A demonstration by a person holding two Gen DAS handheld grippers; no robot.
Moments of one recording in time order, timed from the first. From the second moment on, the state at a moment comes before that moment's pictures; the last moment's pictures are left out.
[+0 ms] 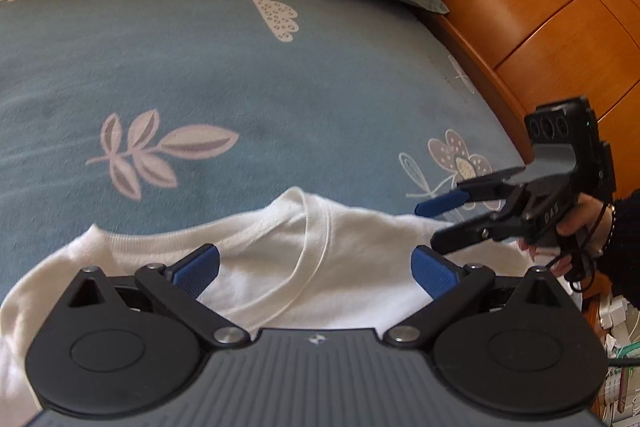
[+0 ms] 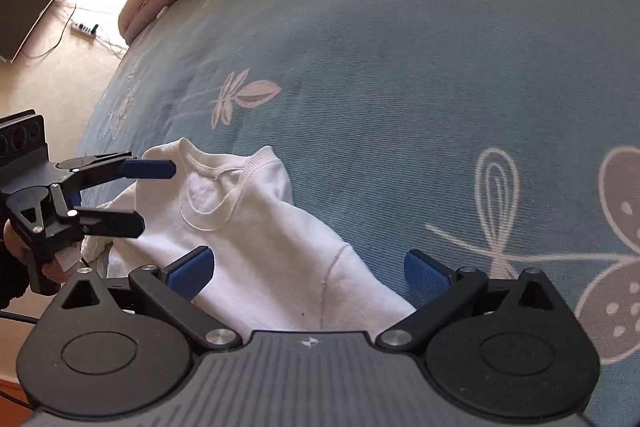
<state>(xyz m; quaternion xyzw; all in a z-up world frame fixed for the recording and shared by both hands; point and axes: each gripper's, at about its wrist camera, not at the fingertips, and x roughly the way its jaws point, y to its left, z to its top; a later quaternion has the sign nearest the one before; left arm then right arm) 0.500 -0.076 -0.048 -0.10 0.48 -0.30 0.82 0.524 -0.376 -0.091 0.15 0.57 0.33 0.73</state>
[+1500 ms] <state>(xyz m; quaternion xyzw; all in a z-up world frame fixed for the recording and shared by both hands) 0.413 -0.042 -0.064 -0.13 0.54 -0.16 0.81 0.483 -0.295 -0.093 0.02 0.57 0.53 0.62</state>
